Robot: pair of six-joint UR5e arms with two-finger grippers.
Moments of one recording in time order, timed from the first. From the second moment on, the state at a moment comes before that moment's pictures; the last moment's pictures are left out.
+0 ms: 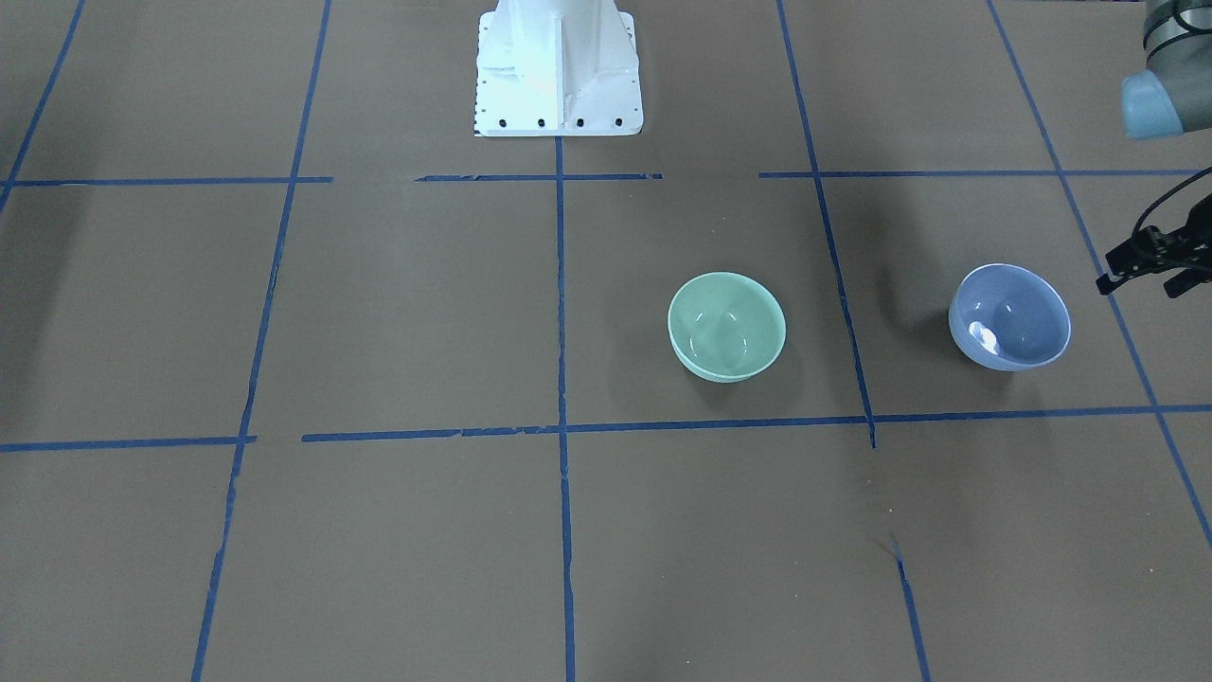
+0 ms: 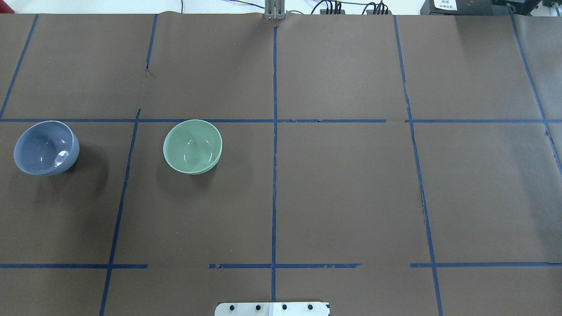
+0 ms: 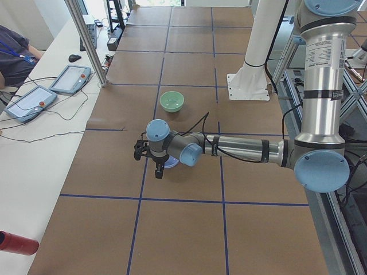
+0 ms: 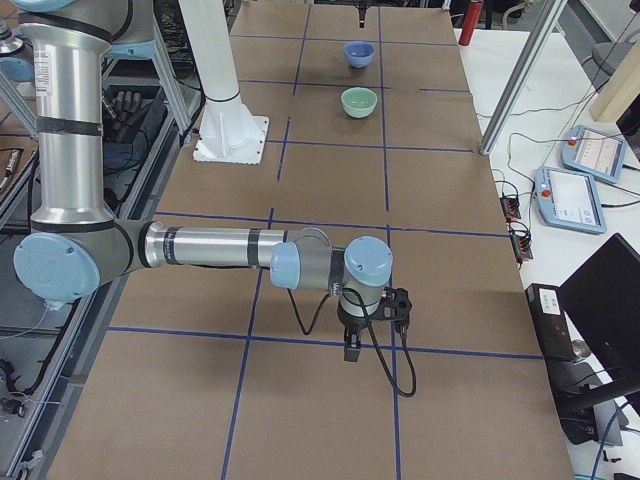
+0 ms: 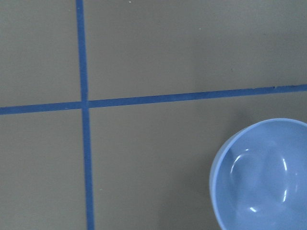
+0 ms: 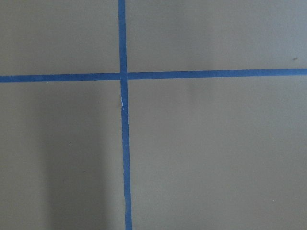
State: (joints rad) left arm -1.24 -1.54 -1.63 -2.00 -2.30 -0.53; right arm 1.58 -1.62 1.64 -1.63 2.28 0.02
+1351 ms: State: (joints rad) left arm -1.12 -1.58 -1.57 -2.04 -2.22 -0.67; right arm 1.58 -1.62 1.64 -1.63 2.28 0.02
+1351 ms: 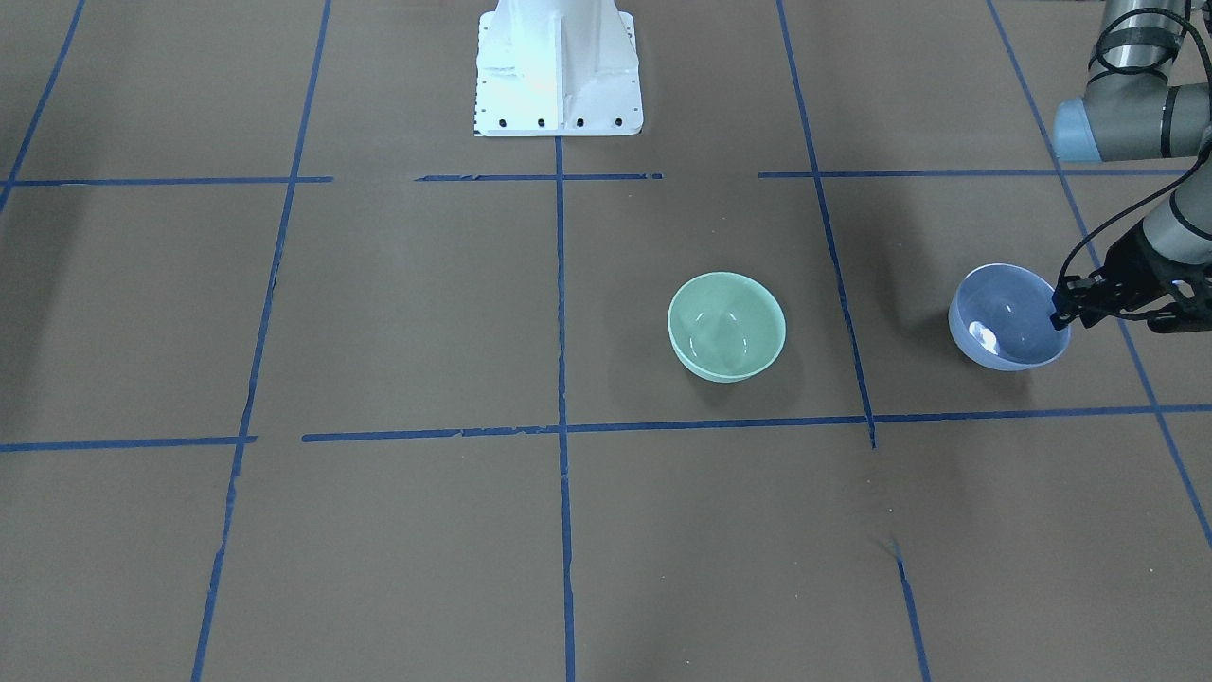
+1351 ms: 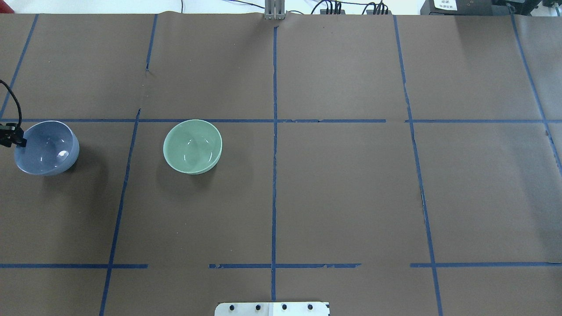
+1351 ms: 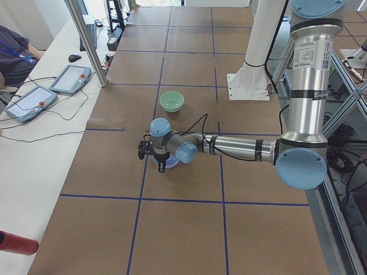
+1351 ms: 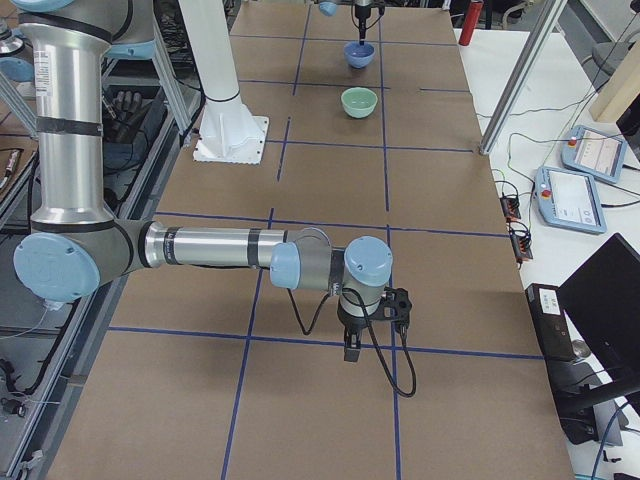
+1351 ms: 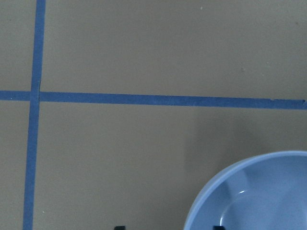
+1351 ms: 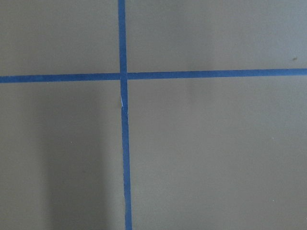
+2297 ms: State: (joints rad) left arm -1.13 -1.62 -1.81 -1.72 -2.36 -0.67; right arm 1.58 -1.62 1.64 -1.63 2.28 0.02
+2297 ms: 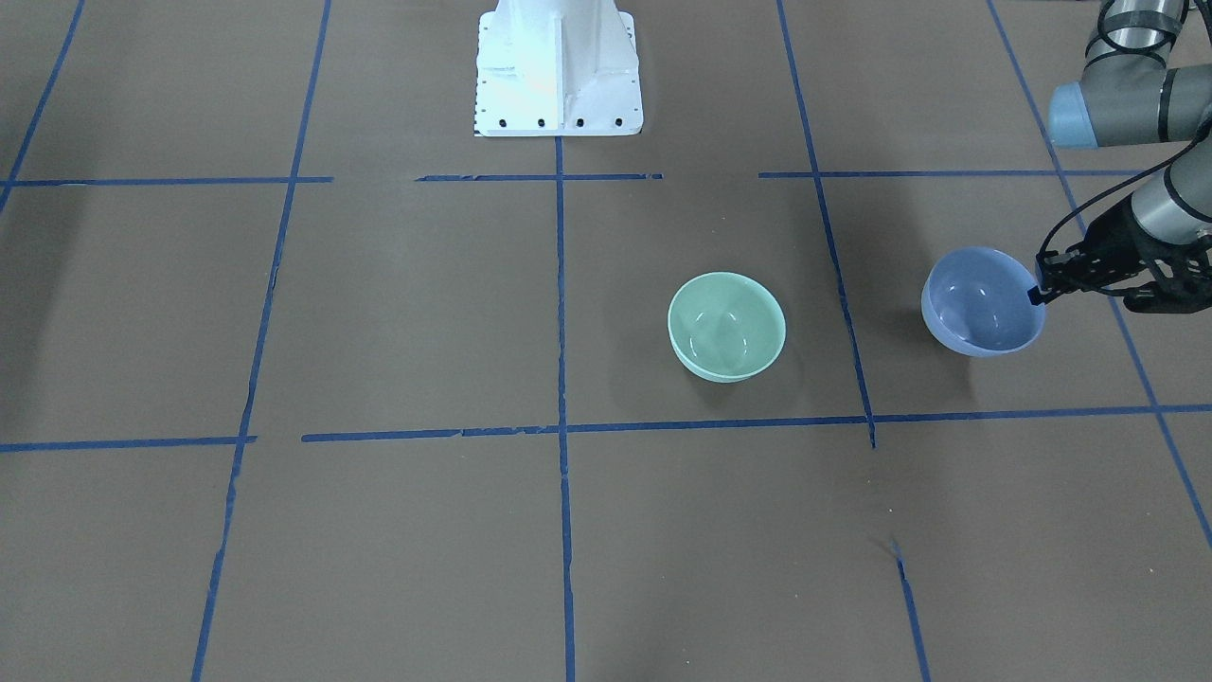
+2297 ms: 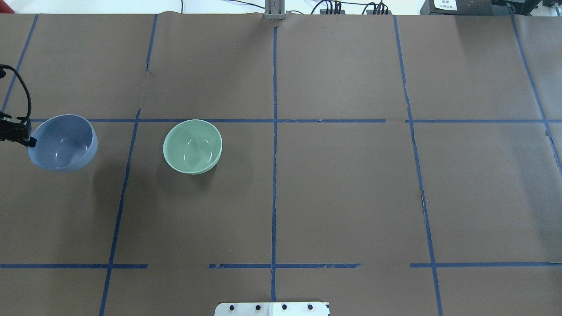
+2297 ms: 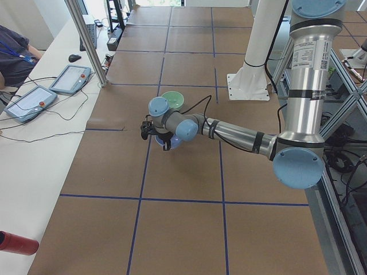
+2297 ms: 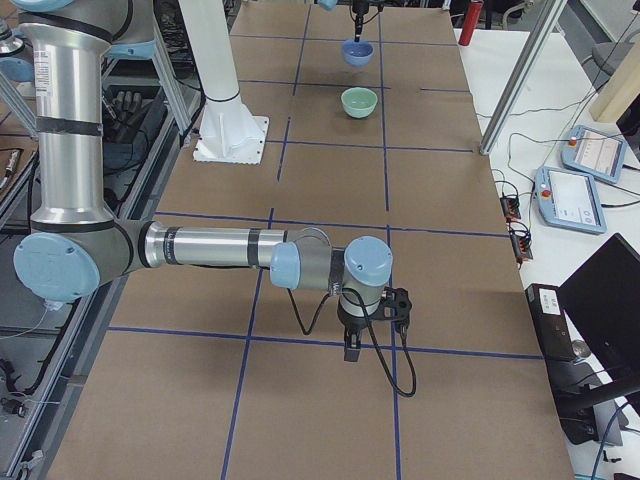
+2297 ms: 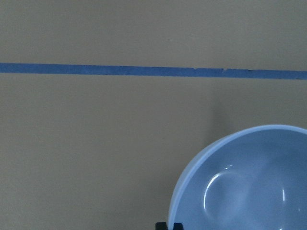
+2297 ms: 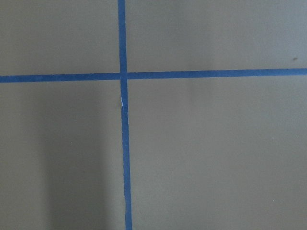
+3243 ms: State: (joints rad) left arm -0.86 -1.93 -1.89 -1.61 -2.26 -1.39; right arm 1.58 -1.62 1.64 -1.63 2.28 0.02
